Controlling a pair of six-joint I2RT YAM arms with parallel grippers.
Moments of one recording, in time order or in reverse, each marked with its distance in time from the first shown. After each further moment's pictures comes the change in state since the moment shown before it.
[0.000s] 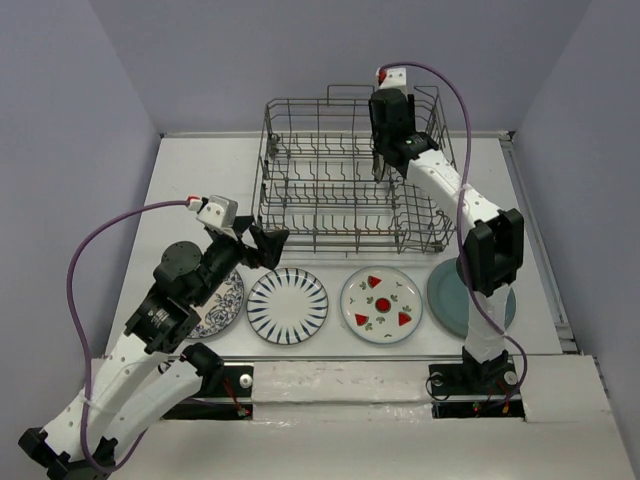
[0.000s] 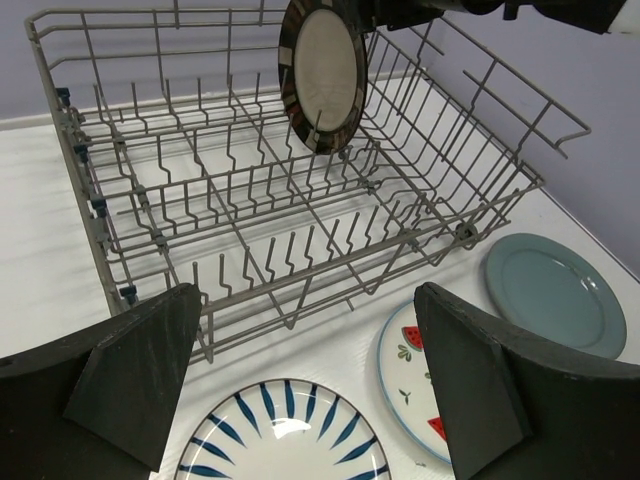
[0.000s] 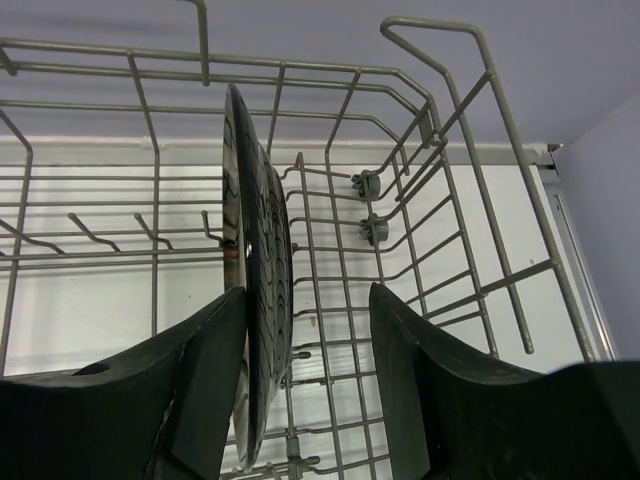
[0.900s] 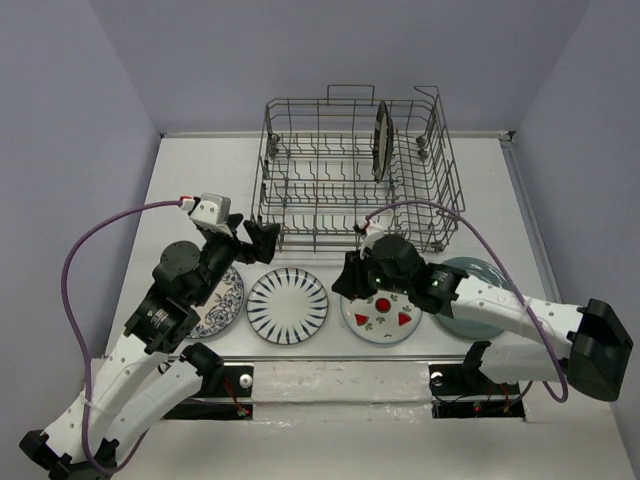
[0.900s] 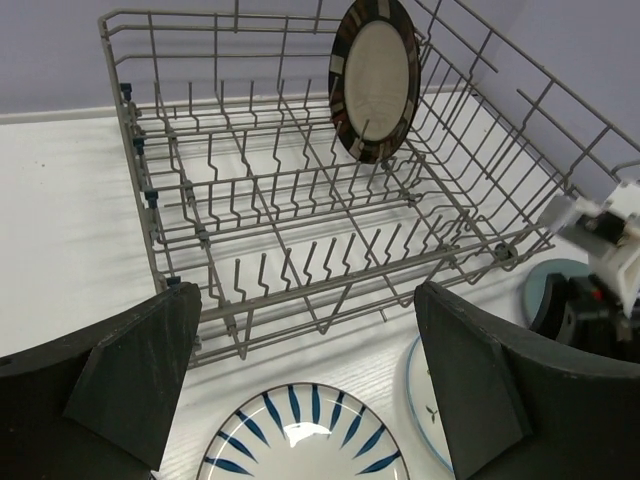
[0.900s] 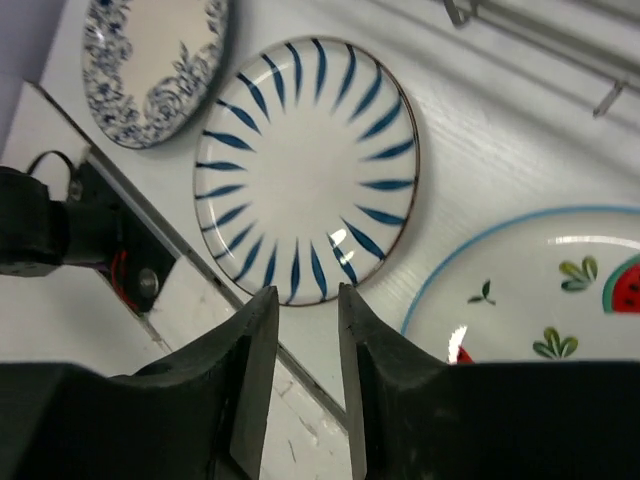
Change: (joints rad) left arm 0.019 -0.001 0.000 -0.008 -0.090 0.000; right arm 0.478 -0.863 -1.151 0.160 -0.764 0.581
